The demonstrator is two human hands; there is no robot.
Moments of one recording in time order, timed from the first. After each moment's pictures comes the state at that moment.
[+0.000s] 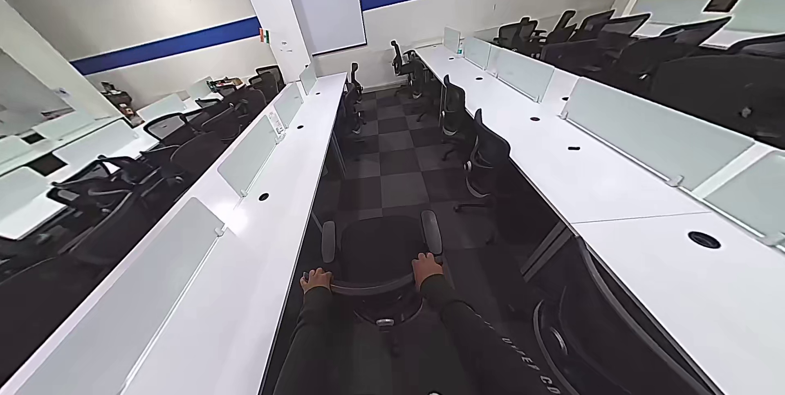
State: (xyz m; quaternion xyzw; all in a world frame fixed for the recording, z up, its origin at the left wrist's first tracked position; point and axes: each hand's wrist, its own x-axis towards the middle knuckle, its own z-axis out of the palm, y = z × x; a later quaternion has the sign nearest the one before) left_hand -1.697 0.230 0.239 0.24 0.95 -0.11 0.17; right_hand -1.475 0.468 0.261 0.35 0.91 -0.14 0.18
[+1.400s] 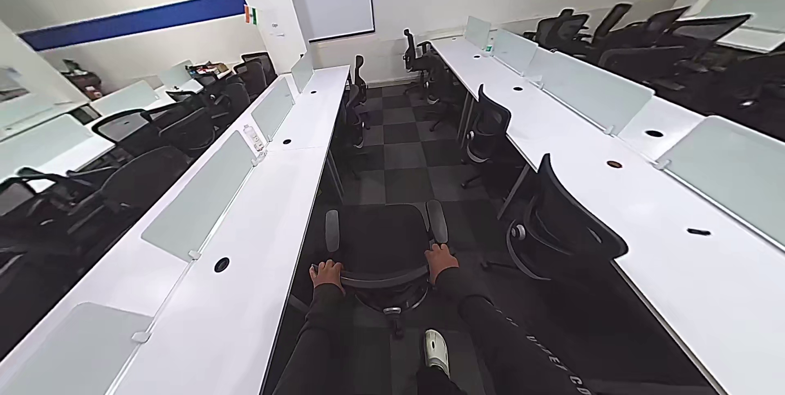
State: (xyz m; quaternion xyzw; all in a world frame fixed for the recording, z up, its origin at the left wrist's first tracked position) left_hand -2.106 0.631 0.229 0.28 0.95 -0.06 0.14; right_hand -1.898 0.890 0.250 0.35 0.91 -0.11 0.18
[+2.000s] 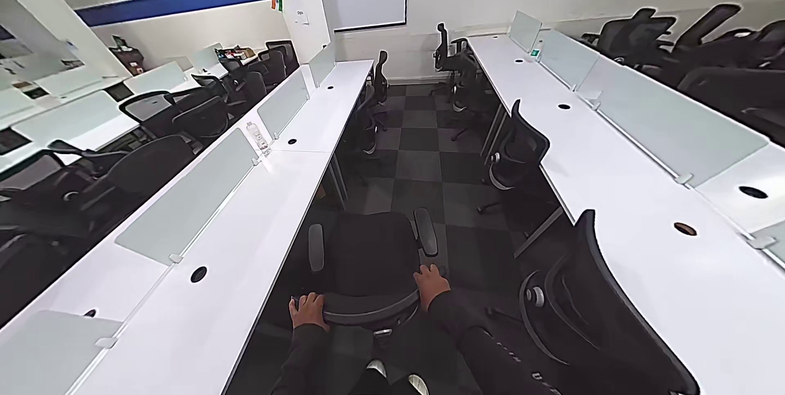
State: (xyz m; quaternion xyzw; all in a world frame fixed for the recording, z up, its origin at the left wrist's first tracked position) left_hand -2.117 0.741 0.232 0.17 0.97 -0.07 0.18; right_hand -1.980 1.050 0.260 0.22 0.94 -0.09 0.25
